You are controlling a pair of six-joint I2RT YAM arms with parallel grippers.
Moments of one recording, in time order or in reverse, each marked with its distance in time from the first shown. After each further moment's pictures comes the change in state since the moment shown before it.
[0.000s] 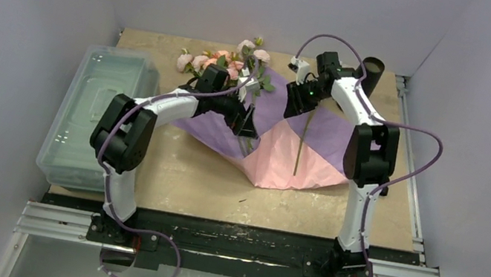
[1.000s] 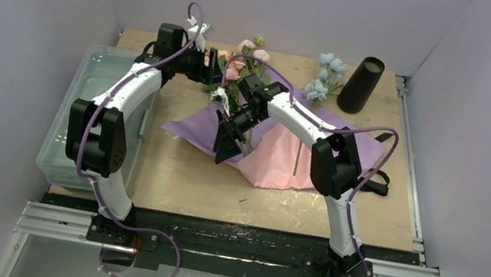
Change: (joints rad) left arm 0.280 -0.103 0.211 -0.065 -0.277 -0.271; right arm 0.452 0.026 -0.047 -0.123 -0.599 -0.230
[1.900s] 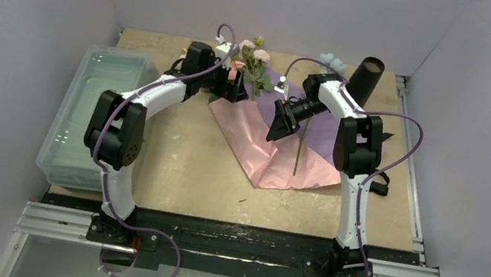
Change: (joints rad) left arm -0.154 0.150 -0.094 0.167 -0.083 0.061; right arm -0.424 0.159 0.097 -0.316 0.151 -0.024
